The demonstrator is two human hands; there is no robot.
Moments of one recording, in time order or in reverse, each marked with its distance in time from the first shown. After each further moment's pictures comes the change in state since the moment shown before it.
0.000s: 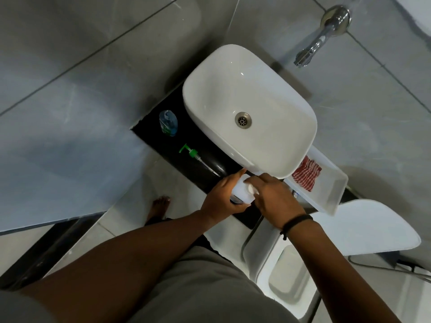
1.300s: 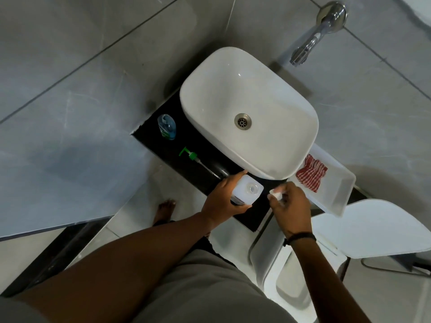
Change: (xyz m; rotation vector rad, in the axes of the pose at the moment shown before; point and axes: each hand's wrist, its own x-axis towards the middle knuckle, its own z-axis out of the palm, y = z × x) left_hand 0.005 -0.001 0.002 0.067 -0.026 -0.040; right_hand -0.022 0.049 0.046 0.429 0.386 0.463
